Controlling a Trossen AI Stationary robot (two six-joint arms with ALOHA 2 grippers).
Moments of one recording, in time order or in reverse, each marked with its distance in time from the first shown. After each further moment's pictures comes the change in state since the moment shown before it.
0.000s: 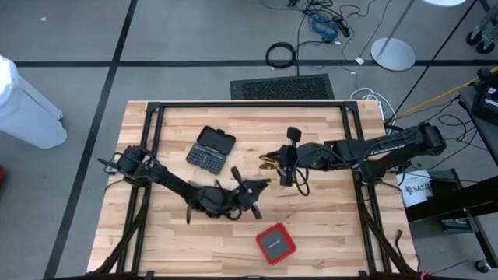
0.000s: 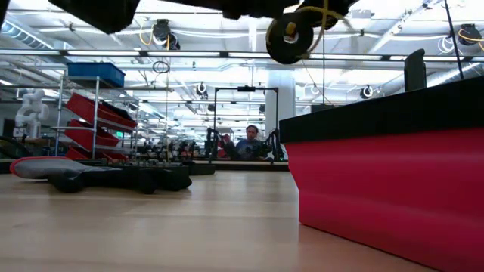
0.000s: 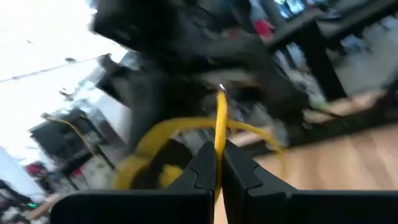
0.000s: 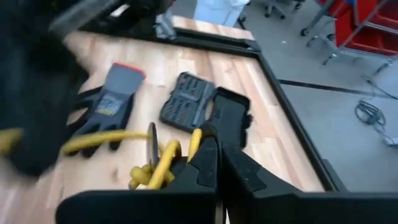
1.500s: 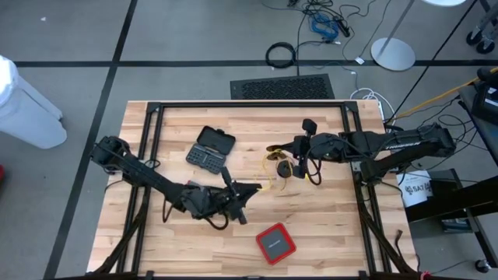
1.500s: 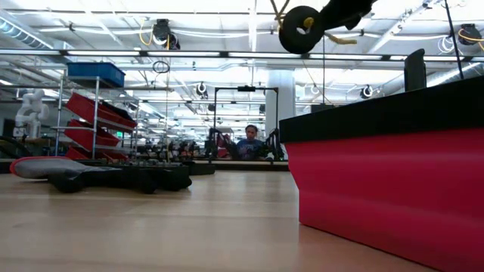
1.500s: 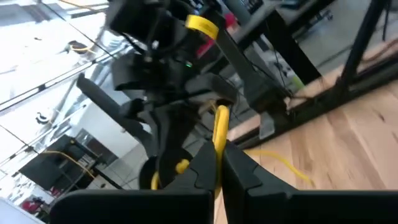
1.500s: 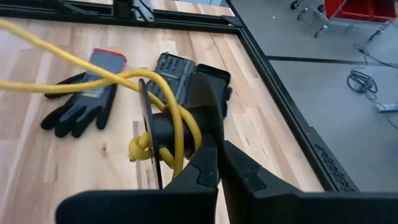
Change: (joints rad) left arm -0.100 -0.272 0.012 -0.442 -0.008 0.082; right arm -0.066 -0.150 0.000 -0.225 -0.006 0.084
